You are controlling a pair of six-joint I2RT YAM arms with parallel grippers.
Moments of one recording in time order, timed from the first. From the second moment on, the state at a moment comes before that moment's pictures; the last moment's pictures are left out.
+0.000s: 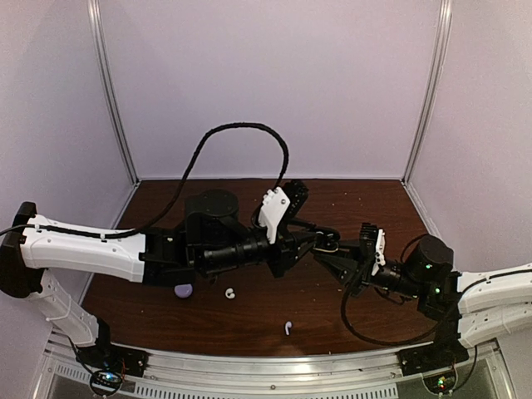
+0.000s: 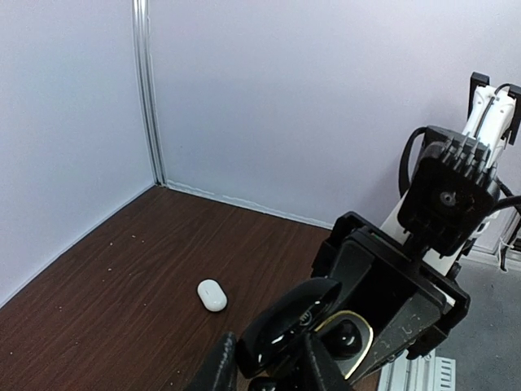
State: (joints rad) left arm -1.30 1.52 1.12 0.28 -0.09 -0.03; right arm 1.07 0.96 0.35 0.77 -0.11 -0.13
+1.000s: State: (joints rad) left arm -1.31 1.49 1.12 0.26 0.08 0.03; right arm 1.07 0.99 0.33 0.84 -0.10 -0.09
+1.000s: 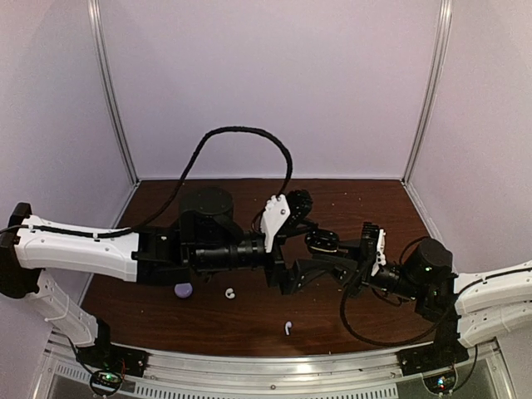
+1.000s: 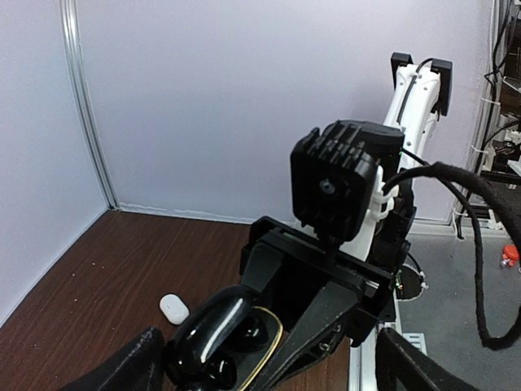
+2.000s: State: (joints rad) left arm -1.19 1.32 1.22 -0.07 0.17 0.15; right arm 1.07 0.97 0.37 0.70 -0.34 -0.02
